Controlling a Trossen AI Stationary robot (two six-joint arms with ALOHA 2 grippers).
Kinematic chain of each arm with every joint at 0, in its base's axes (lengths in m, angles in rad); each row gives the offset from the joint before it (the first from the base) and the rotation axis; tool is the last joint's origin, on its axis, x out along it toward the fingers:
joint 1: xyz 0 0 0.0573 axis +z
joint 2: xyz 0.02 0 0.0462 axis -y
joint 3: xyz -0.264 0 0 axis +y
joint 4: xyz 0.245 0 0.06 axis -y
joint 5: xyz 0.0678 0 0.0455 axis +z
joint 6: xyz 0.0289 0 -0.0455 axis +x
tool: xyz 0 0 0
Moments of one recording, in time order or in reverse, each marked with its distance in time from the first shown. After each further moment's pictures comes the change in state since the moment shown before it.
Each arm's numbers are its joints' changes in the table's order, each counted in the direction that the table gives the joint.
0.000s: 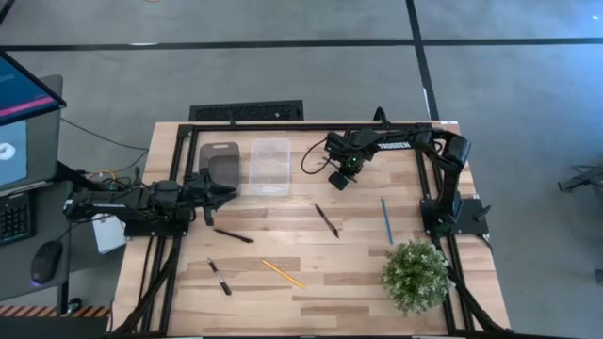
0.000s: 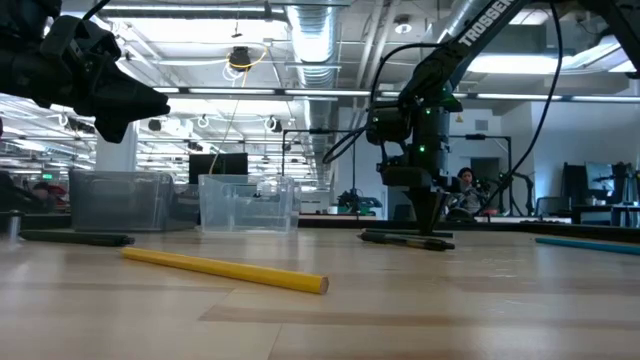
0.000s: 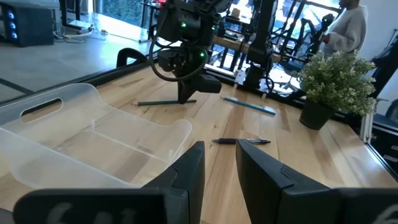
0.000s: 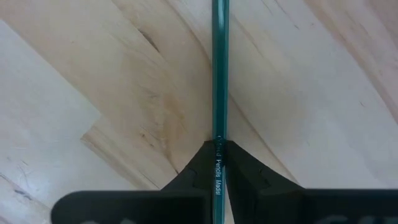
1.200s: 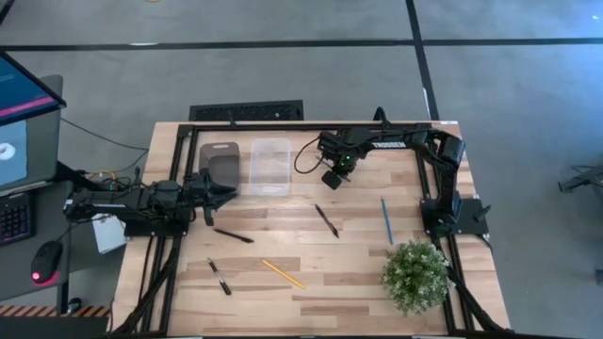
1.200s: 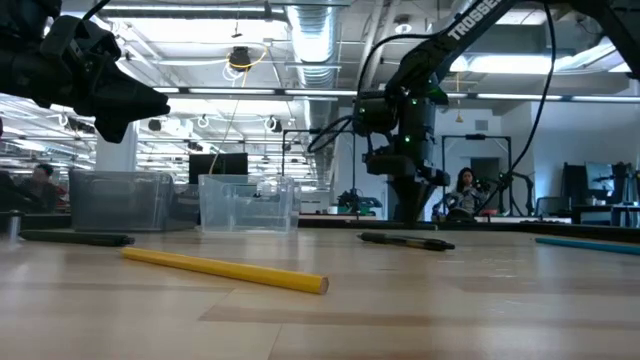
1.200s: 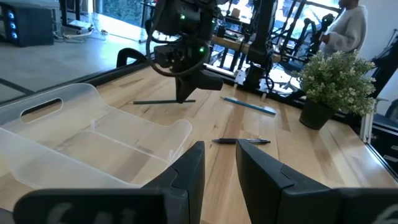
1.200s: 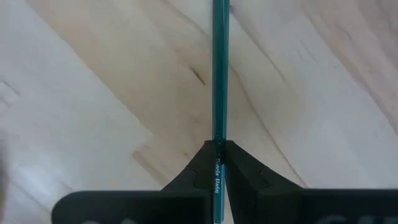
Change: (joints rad) left arm 0.000 0.000 0.000 0.000 0.000 0.000; right arm 0.043 -0.011 -0.128 -0.074 0.029 0.009
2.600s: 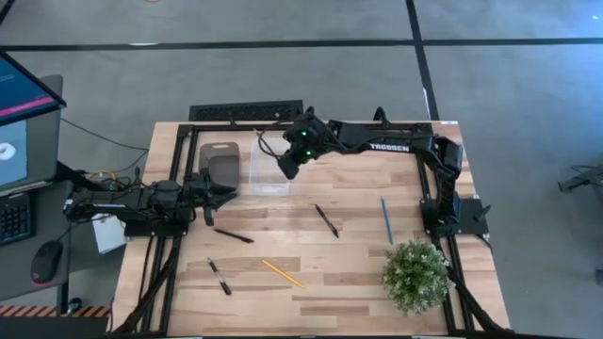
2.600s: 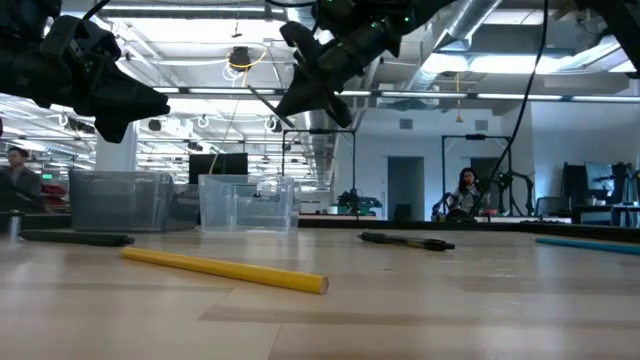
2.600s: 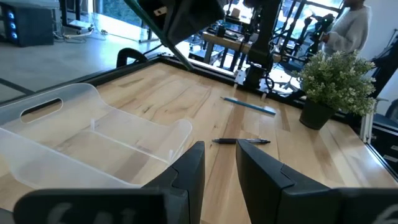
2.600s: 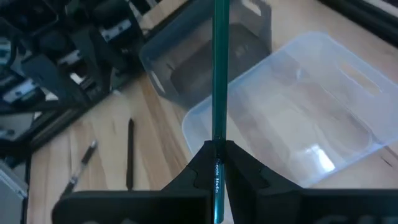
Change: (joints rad) left arm 0.000 0.000 0.000 0.000 0.000 0.000; right arm 0.147 0.006 -0.338 0.425 0.198 0.162
